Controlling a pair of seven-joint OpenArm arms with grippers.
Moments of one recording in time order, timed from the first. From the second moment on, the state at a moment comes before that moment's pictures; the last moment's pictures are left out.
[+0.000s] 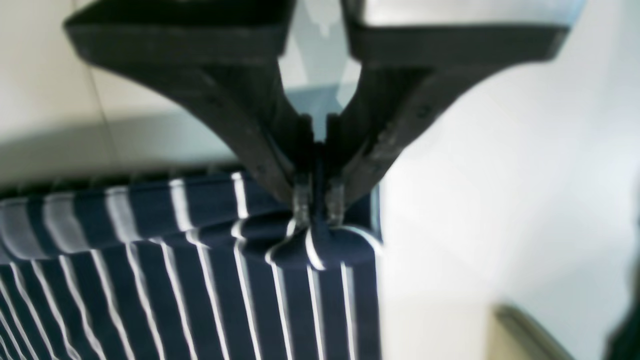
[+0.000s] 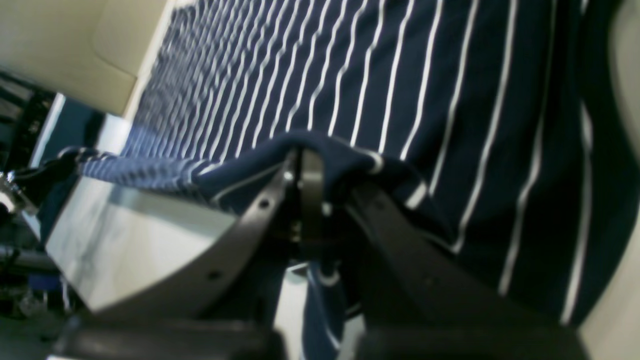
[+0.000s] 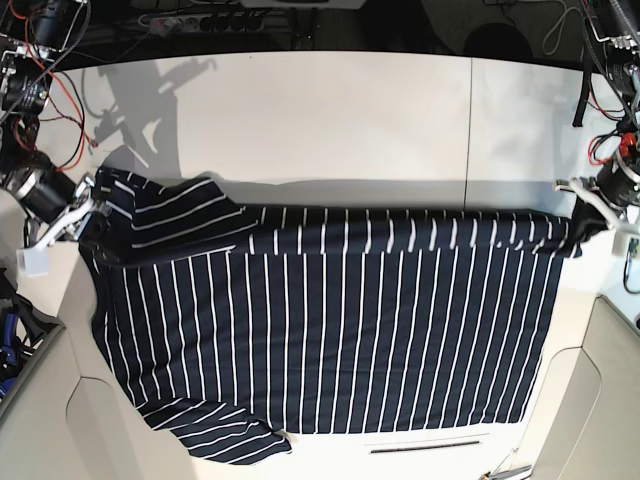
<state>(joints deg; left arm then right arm) 8.2 -28.4 -28.6 84.0 -26.1 -31.6 30.6 -0.6 16.9 24.7 86.5 58.0 32.5 -58.9</state>
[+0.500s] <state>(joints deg) -6.0 -28.5 -21.0 71.8 -20.4 -31.6 27.9 17.1 17.0 15.7 68.6 47.4 32.5 -55.1</state>
